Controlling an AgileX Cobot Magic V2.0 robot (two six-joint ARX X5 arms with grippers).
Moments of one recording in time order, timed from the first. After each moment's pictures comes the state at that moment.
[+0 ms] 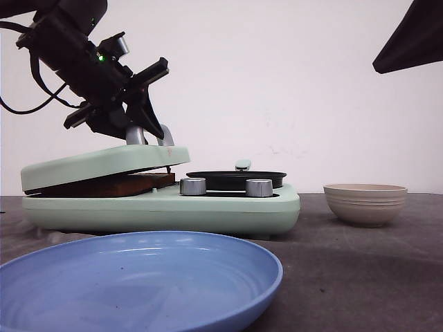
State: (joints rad) left arm -0.33 1.65 1.14 -0.07 0.23 -0.24; right arm 0.58 0.59 0.52 -0.33 -0.13 0.30
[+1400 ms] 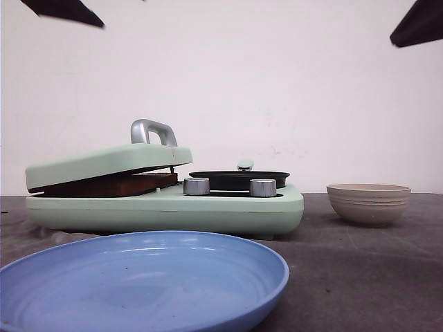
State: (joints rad) left arm -0.26 1.24 1.26 -0.28 0.33 -0.15; right arm 0.58 0.49 0.52 -0.34 -0.08 0.30
